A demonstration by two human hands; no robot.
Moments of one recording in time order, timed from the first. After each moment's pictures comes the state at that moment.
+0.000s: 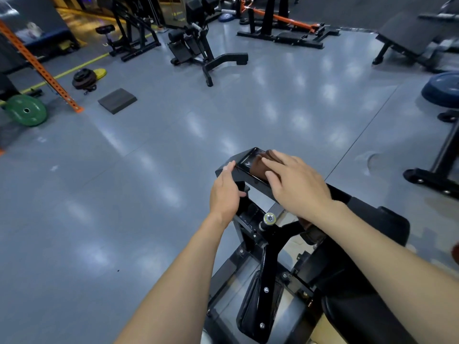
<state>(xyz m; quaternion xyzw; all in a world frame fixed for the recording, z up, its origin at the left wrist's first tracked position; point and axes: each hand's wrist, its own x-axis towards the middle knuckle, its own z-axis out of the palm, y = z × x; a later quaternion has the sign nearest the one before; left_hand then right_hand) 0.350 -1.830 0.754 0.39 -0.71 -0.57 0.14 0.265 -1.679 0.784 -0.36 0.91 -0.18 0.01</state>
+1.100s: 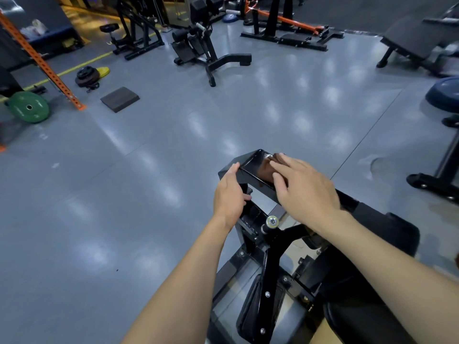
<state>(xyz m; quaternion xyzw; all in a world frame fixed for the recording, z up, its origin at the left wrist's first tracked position) 0.347 -1.830 0.753 0.40 -0.68 -0.60 0.12 0.270 -1.678 0.783 -0.32 0.93 -0.19 -0.01</state>
